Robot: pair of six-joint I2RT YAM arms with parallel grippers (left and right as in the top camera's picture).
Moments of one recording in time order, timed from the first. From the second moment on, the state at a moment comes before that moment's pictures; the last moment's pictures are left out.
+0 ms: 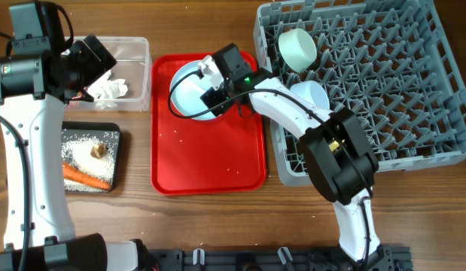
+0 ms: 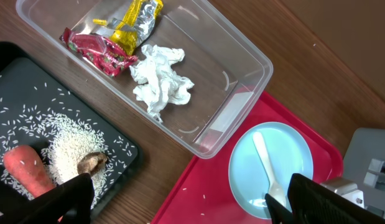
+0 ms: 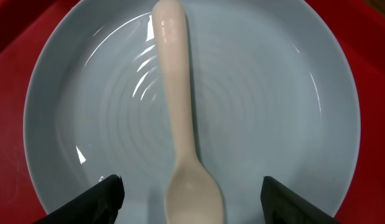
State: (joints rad) left arm 0.14 1.56 1.72 -1.18 -0.06 -0.54; right arm 0.60 2.20 1.62 -0.44 -0.15 -0.19
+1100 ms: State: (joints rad) left arm 0.14 1.56 1.72 -1.19 -0.06 -0.54; right arm 0.59 2.11 1.61 -0.39 -0.21 -0.22
